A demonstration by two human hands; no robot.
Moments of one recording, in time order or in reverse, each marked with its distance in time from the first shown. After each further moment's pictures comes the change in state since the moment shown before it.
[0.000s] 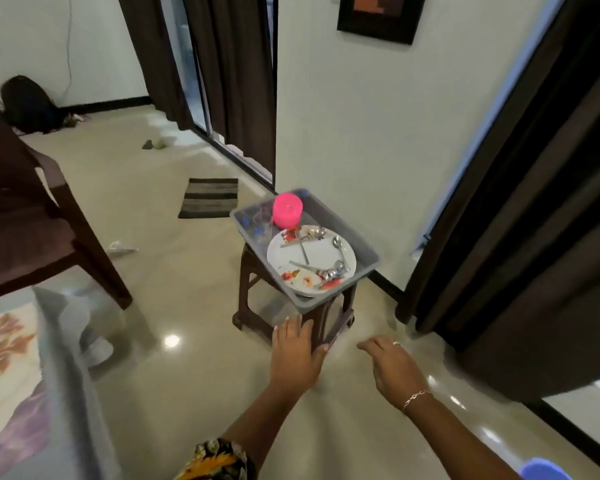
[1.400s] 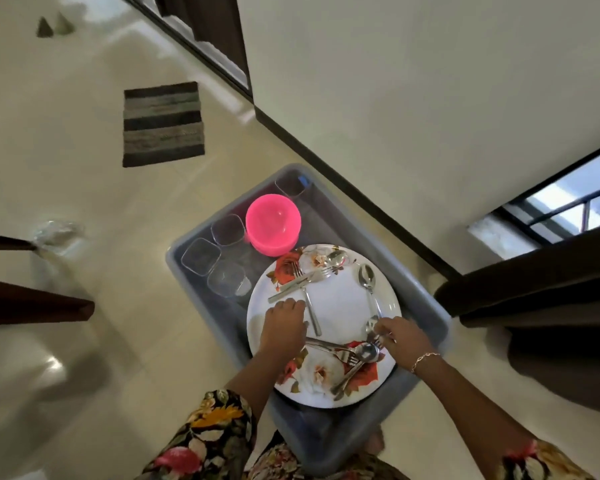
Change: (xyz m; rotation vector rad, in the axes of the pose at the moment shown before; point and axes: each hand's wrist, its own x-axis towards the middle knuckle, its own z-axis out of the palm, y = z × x) left_hand 0.446 -0.109 0.088 0.179 -0.456 0.016; right_hand 0.393 0.162 0.135 0.301 -0.684 0.454
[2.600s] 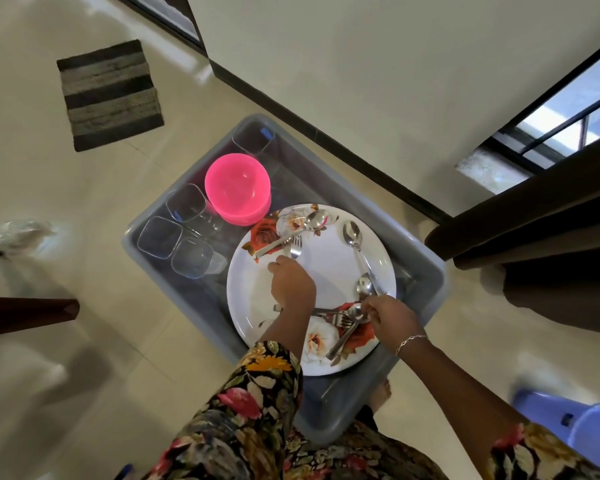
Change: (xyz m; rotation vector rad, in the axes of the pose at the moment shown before) left_hand 0.048 0.049 0.019 -0.324 -0.056 -0.580; right_hand -0.012 -0.001 0.040 0.113 0.072 0.134
